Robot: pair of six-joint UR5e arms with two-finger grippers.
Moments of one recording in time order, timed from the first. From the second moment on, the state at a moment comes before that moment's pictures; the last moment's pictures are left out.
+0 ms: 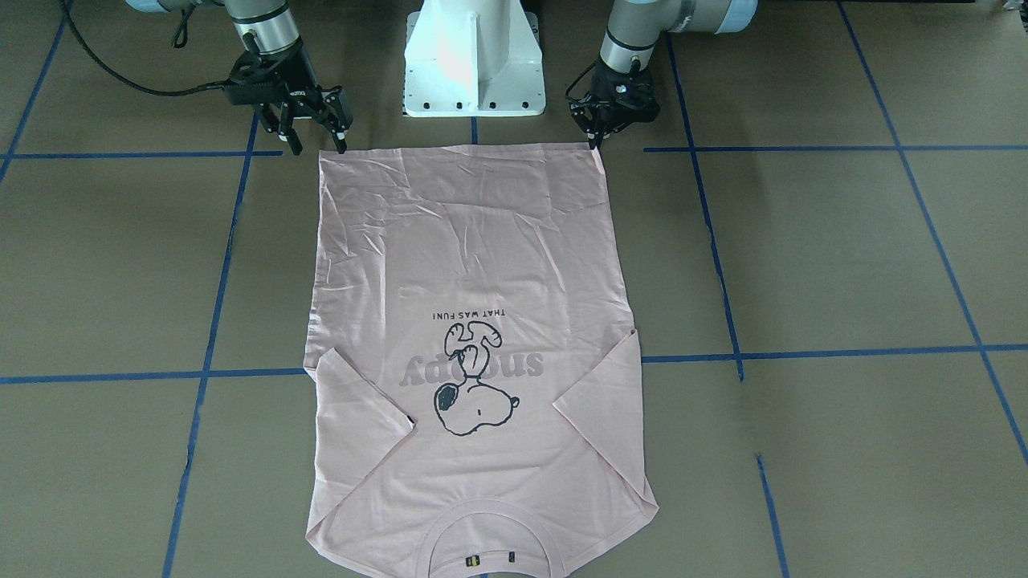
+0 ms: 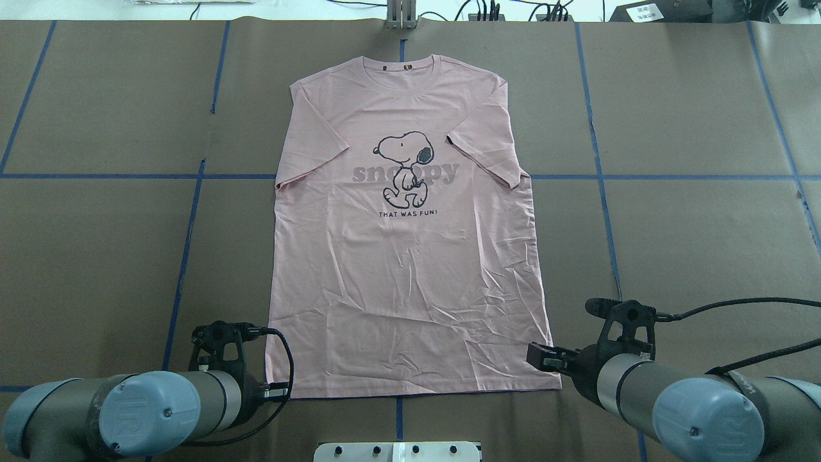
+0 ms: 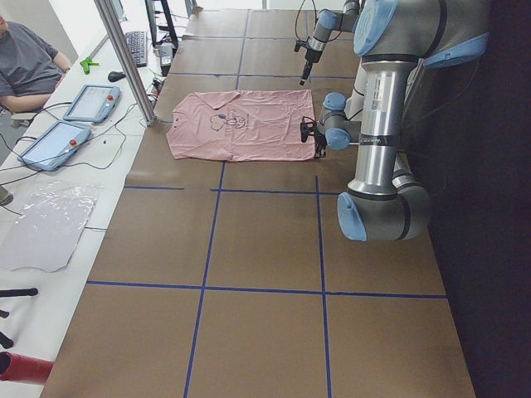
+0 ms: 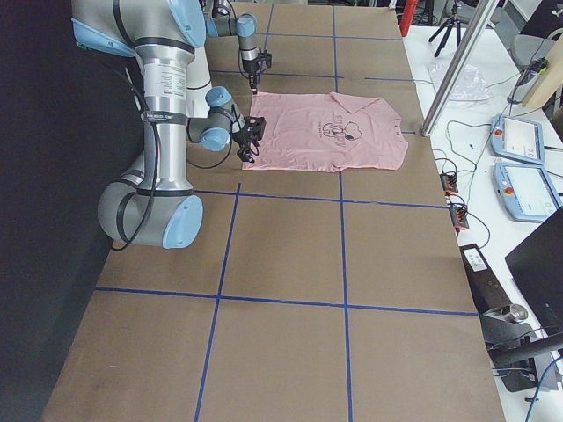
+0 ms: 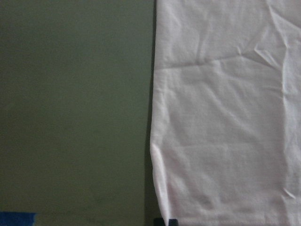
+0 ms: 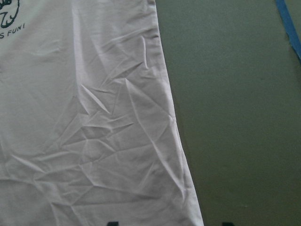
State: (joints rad) left arm -0.13 -1.72 -2.04 -1.86 -1.57 -1.55; right arm 0.11 -1.62 2.18 -1.20 1.34 1.65
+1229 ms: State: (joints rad) left arm -0.13 -1.73 -2.03 -1.85 -1.50 -1.50; right arm 0.04 -1.62 2.10 -1.20 1.29 1.69
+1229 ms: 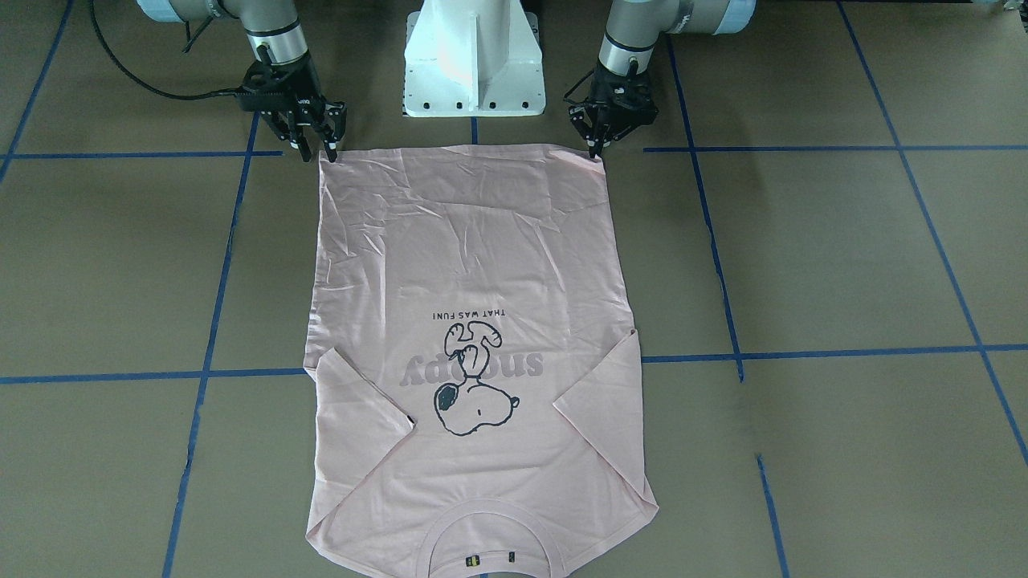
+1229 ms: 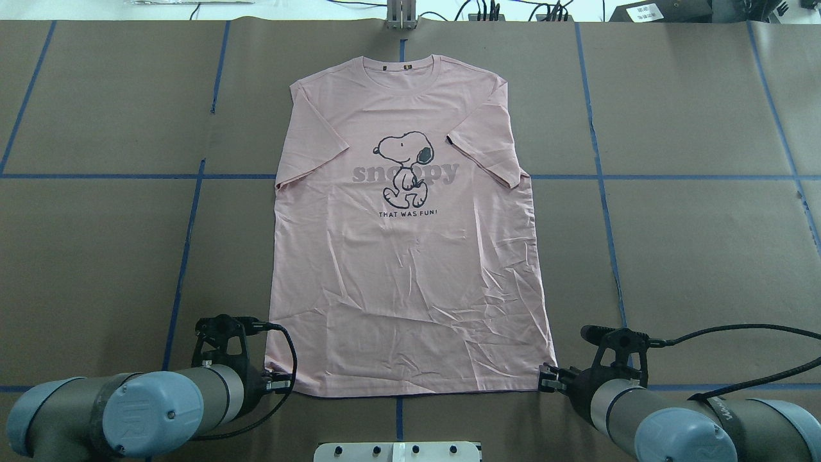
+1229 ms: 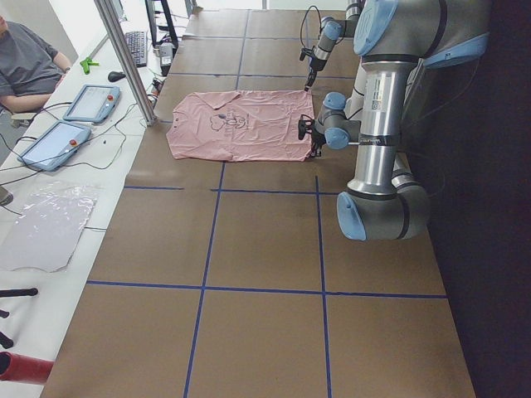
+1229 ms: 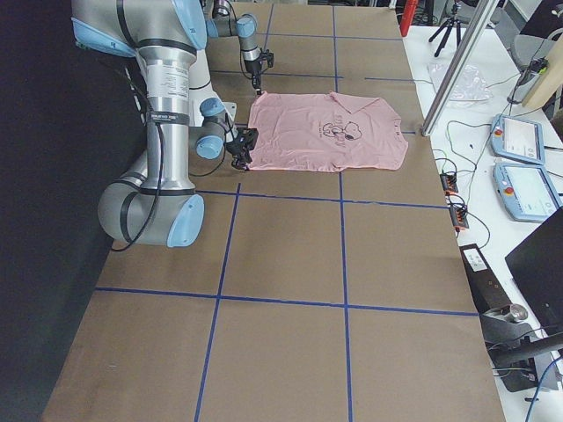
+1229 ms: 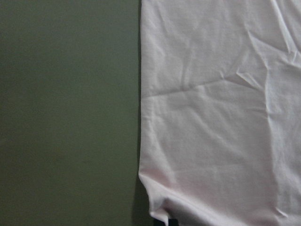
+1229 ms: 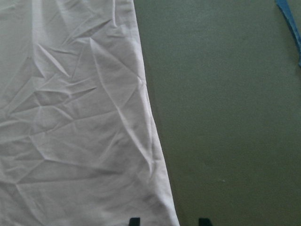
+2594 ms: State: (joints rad) left arm -0.15 -1.73 -2.04 -1.85 -1.50 -1.47; right arm 0.03 -1.60 2.08 -1.20 1.29 1.69
